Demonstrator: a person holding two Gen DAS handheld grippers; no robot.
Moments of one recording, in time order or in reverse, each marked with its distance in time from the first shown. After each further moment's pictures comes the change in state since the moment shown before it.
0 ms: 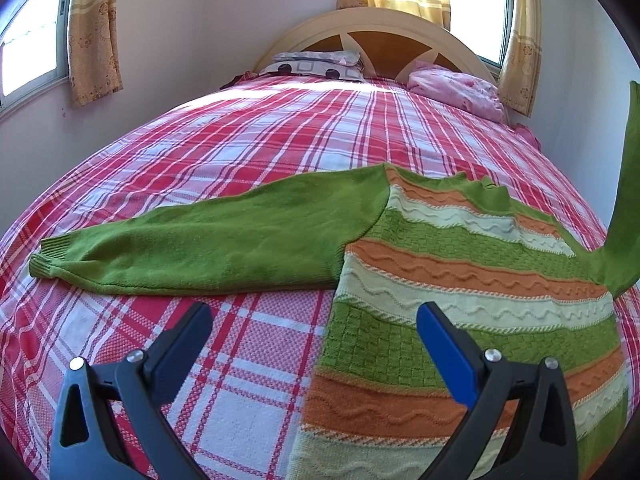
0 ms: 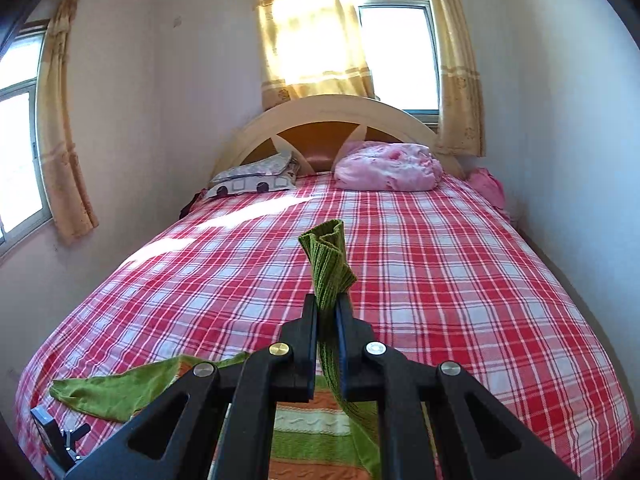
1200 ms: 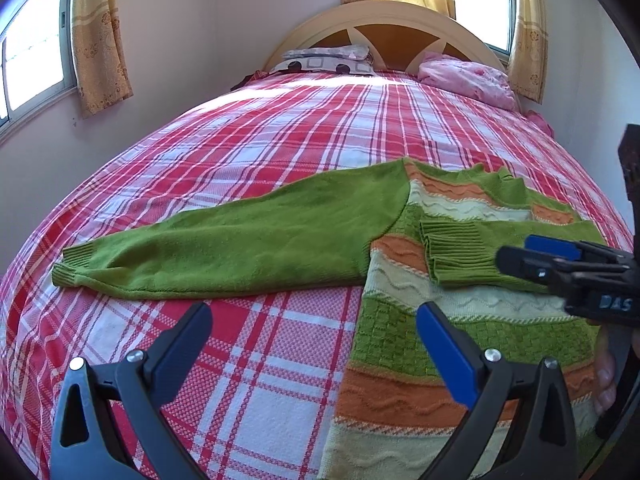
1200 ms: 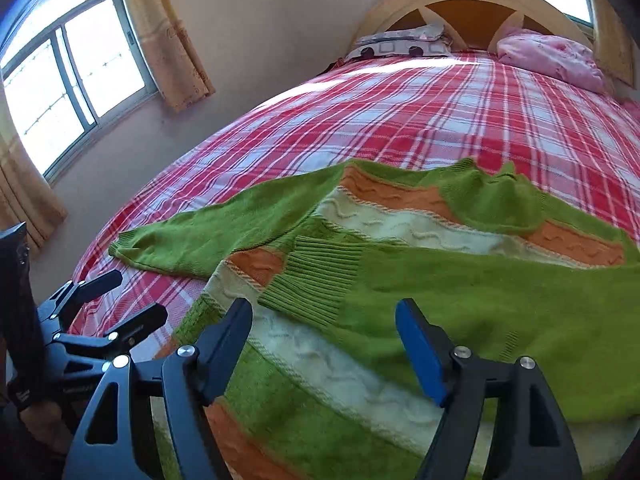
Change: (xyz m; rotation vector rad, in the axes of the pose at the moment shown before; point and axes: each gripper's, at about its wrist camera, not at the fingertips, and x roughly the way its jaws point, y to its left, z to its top) left arm -0.005 0.004 0.004 0.062 0.023 0.073; right arm 0.119 0.151 -0.221 -0.121 0.395 0.446
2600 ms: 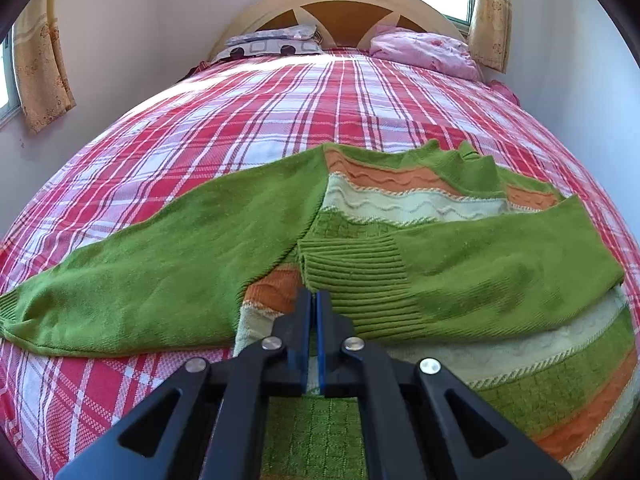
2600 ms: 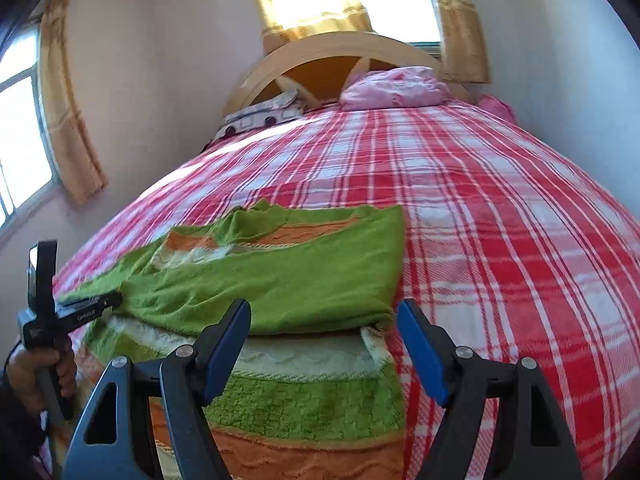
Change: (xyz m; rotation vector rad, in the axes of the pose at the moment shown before) left arm 0.061 -0.068 0.025 0.097 0.067 -0.116; right arm -0.134 -0.117 -0.069 0.174 -0.232 -0.341
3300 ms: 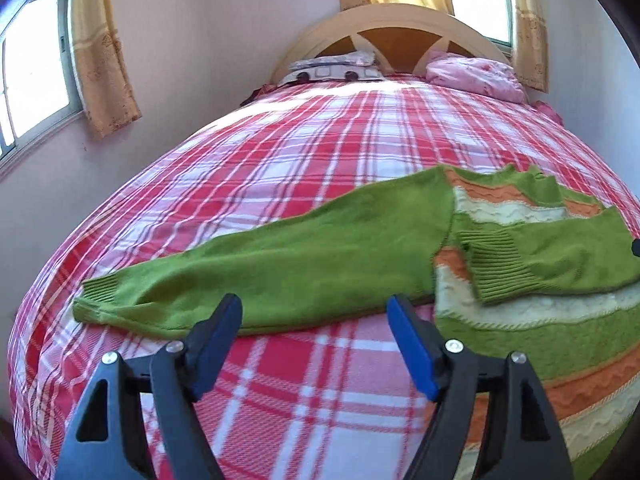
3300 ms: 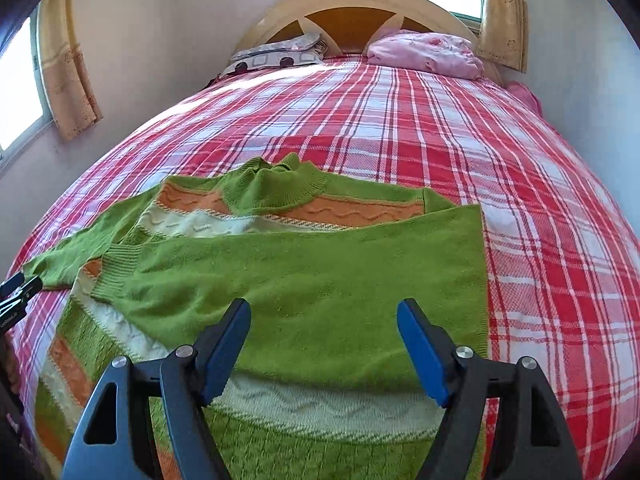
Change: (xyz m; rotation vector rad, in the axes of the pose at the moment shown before) left arm -0.054 0.106 -0.031 -0.057 -0.095 0.212; right arm 0.073 0.045 0.023 -0.065 0.188 -0.061
